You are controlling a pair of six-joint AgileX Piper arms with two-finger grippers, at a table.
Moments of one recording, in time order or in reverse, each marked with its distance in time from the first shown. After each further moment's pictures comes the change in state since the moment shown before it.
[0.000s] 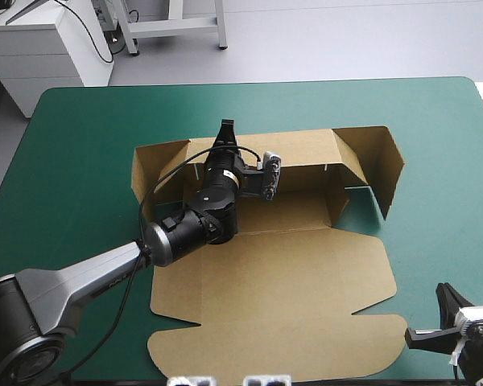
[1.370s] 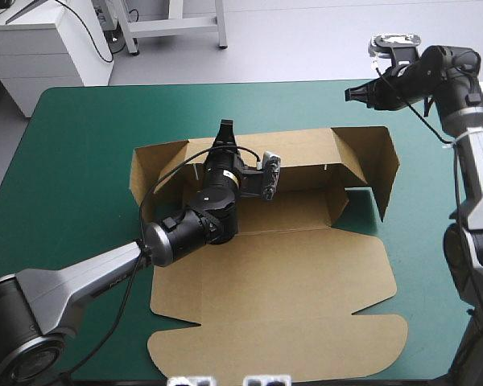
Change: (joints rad) left arm 0.000 0.001 0.000 -0.008 0.016 0.000; right arm 0.000 1.941 -1.695 0.174 0.380 -0.116
